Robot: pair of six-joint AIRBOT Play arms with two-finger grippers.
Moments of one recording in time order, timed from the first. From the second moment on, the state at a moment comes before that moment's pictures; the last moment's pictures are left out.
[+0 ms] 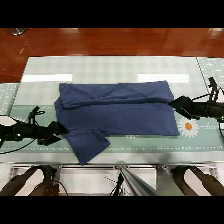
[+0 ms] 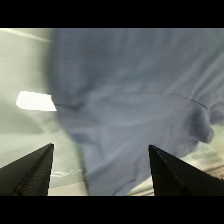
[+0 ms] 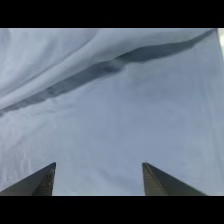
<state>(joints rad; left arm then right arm) 0.31 -0.98 0.39 0.91 -1.21 -1.39 -0.36 -0.94 0.67 -0.83 1.10 1.33</state>
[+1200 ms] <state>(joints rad) 0.08 -0.98 0.29 0.70 -1.00 -1.26 -0.50 -1.12 0.55 -1.13 1.24 1.49</state>
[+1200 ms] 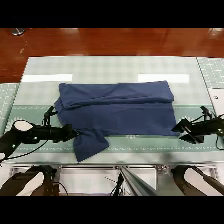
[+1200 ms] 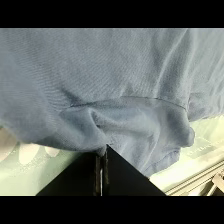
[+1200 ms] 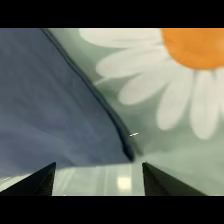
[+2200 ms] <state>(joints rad) 0.20 -1.03 0.62 0.66 -1.00 -1.27 -0.48 -1.26 0.91 -0.92 1.22 1.33</state>
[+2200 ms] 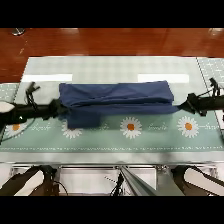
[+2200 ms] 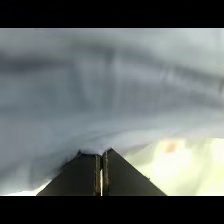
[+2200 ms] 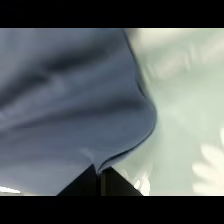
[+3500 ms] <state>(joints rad) 0.38 -1.59 1.32 0.97 -1.30 -1.52 -0.51 -1.80 1.48 -0.86 1.26 1.39</state>
